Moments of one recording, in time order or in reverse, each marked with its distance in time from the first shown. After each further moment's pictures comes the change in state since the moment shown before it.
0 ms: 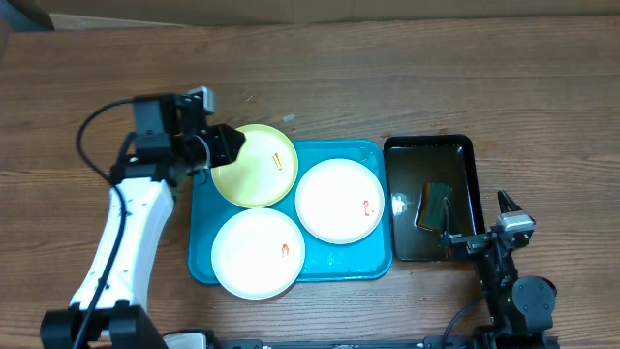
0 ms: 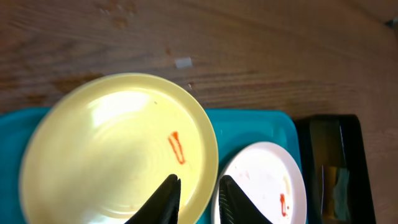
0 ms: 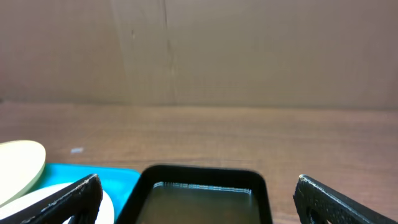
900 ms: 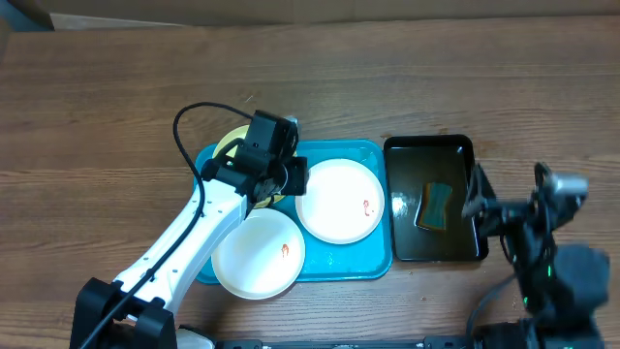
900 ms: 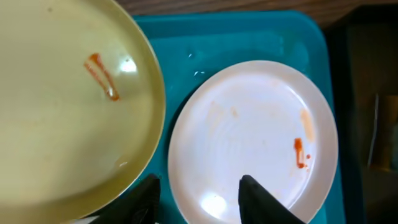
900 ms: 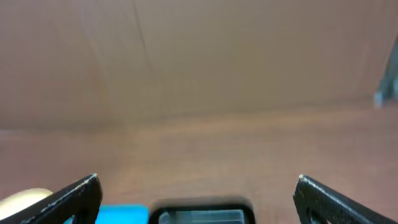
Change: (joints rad) left arm -0.437 0.048 0.002 -0.120 -0.361 -0.127; right arm -0.001 0.469 0.585 -0.288 0.083 0.110
